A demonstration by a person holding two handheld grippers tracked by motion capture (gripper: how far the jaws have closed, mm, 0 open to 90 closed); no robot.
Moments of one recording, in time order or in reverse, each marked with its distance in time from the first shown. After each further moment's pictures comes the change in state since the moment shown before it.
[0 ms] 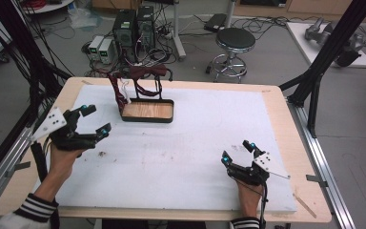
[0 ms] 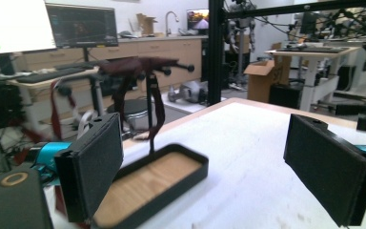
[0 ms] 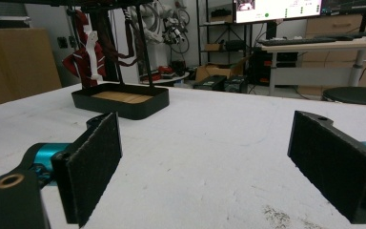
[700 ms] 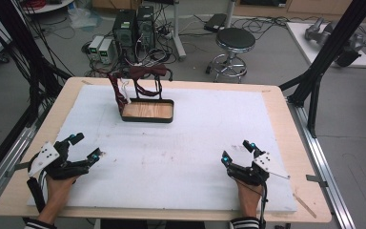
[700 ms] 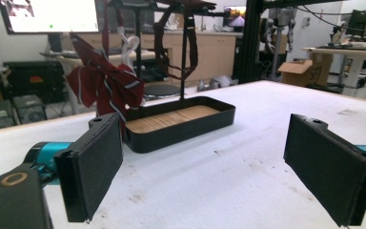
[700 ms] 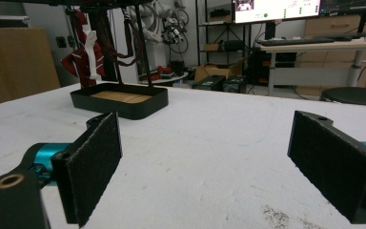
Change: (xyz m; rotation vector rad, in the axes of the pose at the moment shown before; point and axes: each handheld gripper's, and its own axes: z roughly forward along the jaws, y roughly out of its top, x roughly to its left) left arm -0.006 -0.075 -0.044 -0.002 0.145 -0.043; right arm 0.000 0.000 0.000 -0.002 -0.003 -0.003
